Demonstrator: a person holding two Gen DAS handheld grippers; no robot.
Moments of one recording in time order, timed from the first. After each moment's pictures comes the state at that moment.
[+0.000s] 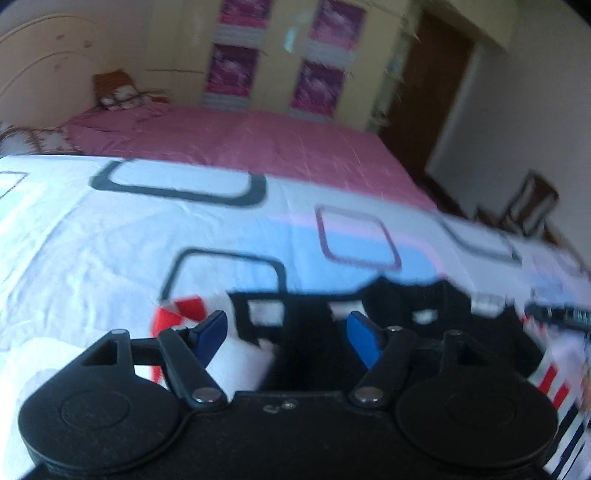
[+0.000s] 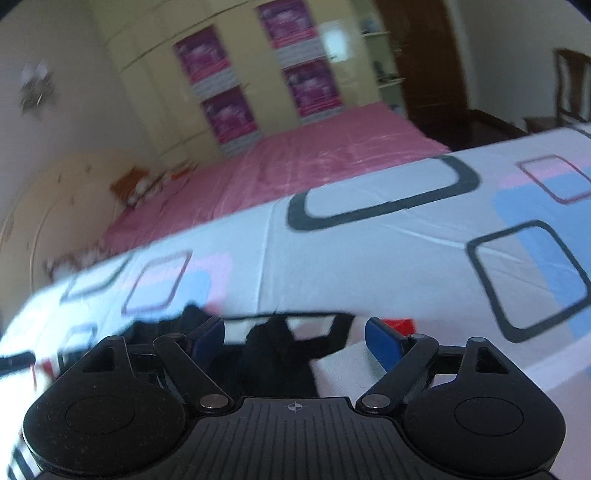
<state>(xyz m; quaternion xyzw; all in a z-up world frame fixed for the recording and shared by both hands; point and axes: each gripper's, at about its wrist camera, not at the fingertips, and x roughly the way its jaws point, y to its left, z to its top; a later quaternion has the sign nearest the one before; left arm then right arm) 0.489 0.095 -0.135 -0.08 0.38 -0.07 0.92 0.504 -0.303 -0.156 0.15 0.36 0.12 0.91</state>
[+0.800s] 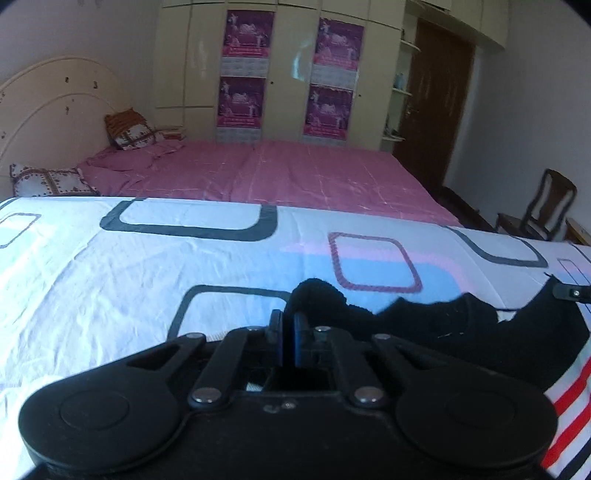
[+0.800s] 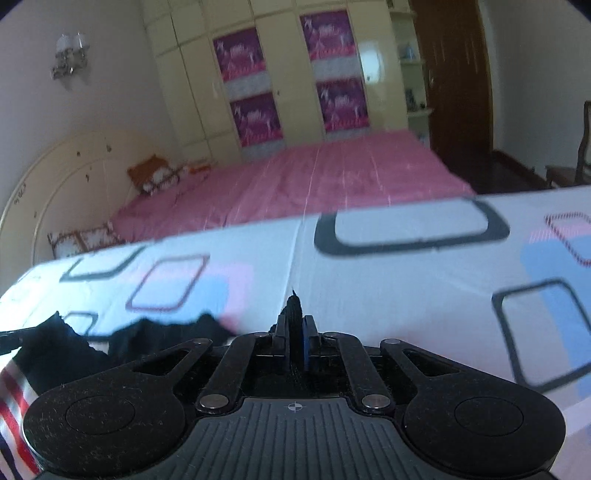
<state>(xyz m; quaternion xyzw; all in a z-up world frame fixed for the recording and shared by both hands) 0.496 0.084 -0.134 -0.05 0.32 -0.03 0.95 0.517 -0.281 -0.142 0.10 0.31 0.13 0.94</state>
